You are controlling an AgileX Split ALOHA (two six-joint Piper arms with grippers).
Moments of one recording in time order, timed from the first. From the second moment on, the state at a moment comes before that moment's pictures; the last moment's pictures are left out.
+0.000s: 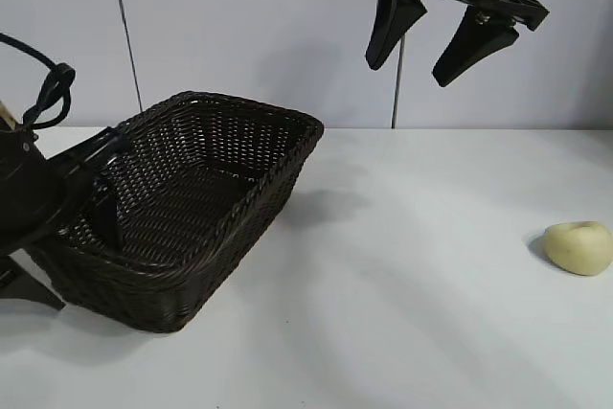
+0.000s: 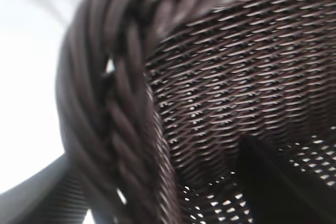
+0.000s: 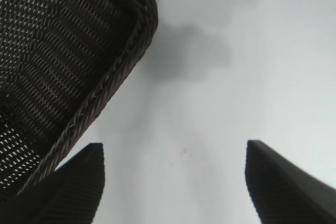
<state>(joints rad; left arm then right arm) -0.42 1.70 -0.80 -0.10 0.41 -1.21 0.26 1.86 -1.63 0.31 1.02 -0.11</state>
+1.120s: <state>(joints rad) -0.31 1.58 -0.84 -0.36 0.59 -0.75 0.26 1.86 -1.63 0.31 1.02 -0.11</state>
